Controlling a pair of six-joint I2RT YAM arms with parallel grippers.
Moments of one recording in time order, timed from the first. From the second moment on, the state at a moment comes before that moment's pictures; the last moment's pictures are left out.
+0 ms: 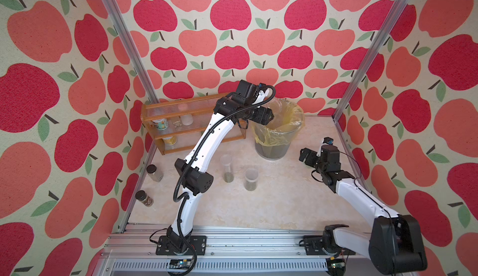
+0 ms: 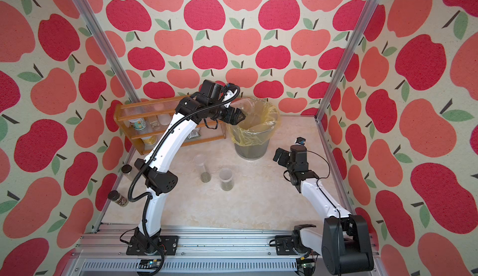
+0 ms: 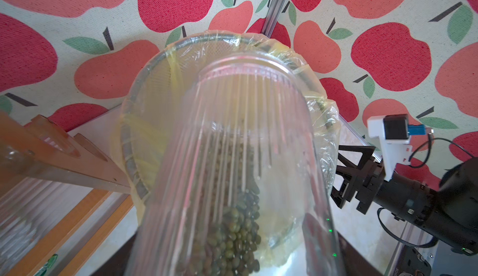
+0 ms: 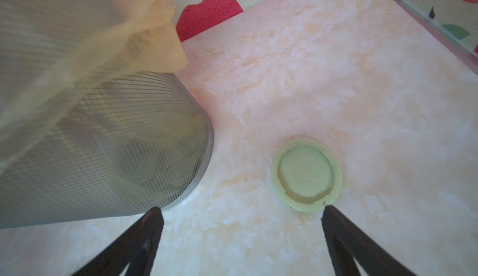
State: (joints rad) left arm -0.61 2.20 2.67 -1.12 0.24 -0.08; right arm 0.20 1.15 0.63 -0.03 0.03 0.43
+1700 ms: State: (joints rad) left arm -0.58 1.73 1.81 -0.49 0.24 0.09; right arm 0.29 1.25 1.12 0.00 -0.26 0.73
